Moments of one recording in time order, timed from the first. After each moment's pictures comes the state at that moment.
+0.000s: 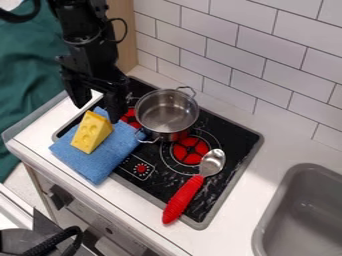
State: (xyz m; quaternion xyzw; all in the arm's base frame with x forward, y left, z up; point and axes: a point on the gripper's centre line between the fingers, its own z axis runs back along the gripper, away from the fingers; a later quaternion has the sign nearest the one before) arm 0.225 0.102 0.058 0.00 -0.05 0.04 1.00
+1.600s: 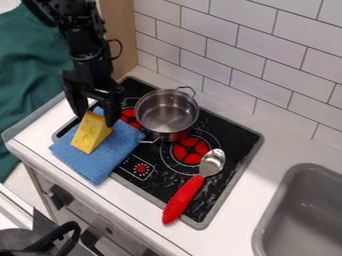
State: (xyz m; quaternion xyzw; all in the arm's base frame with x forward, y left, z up) arm 0.251 0.158 -0.001 0.01 -0.01 0.10 1.00
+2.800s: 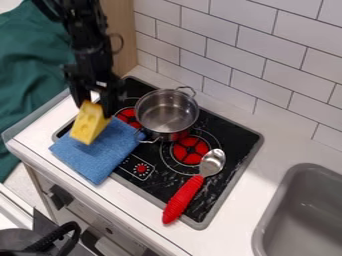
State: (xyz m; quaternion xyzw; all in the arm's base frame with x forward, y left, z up) arm 0.266 0.149 0.017 0.01 -0.03 0.08 1.00
